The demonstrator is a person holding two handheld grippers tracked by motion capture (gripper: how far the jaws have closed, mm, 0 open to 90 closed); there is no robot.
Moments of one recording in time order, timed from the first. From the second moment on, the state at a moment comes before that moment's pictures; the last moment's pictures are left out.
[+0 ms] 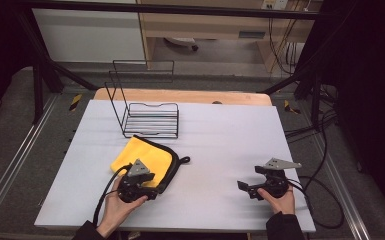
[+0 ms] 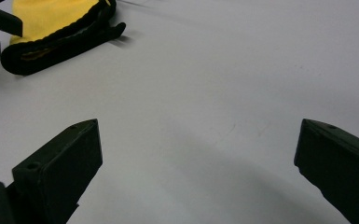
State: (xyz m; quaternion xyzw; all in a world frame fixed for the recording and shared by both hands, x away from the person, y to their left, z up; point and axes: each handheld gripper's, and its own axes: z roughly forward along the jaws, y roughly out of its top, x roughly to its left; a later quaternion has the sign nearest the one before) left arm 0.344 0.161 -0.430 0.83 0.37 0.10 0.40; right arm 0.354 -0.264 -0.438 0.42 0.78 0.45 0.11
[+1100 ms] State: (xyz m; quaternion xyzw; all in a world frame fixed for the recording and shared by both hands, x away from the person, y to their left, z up) left arm 0.337 0.175 -0.420 0.87 0.35 0.07 0.34; right arm 0.354 -0.251 -0.436 0.41 0.79 0.44 0.10
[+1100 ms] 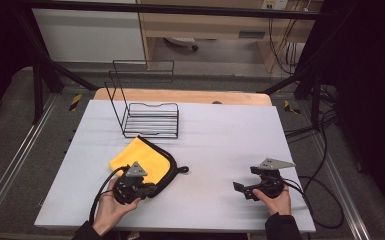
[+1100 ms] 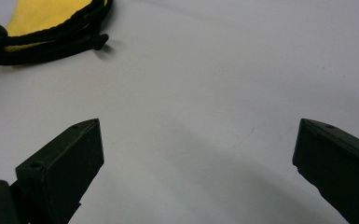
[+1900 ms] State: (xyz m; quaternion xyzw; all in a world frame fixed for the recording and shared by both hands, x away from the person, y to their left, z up) left arm 0.317 0.210 -0.415 0.88 0.32 0.08 0.34; right arm 0.362 -0.188 -0.424 0.38 0.80 0.45 0.11
